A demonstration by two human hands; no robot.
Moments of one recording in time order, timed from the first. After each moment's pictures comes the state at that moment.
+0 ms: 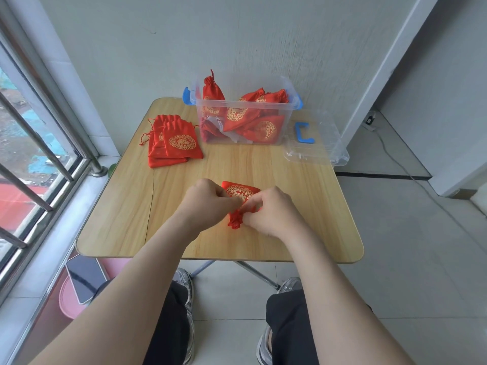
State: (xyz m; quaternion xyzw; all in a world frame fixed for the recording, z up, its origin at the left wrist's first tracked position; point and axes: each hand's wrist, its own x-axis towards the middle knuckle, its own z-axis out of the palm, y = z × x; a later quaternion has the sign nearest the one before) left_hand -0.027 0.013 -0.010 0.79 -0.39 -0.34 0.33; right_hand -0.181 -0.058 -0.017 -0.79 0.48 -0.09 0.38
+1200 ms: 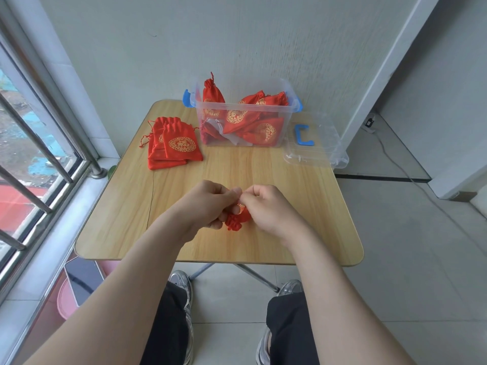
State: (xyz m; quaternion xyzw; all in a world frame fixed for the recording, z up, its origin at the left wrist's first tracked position) left_hand -0.025 0.017 0.001 0.69 -0.36 -0.48 0.40; right_hand -0.173 -0.052 -0.001 -0.71 0.46 -0.16 0.51
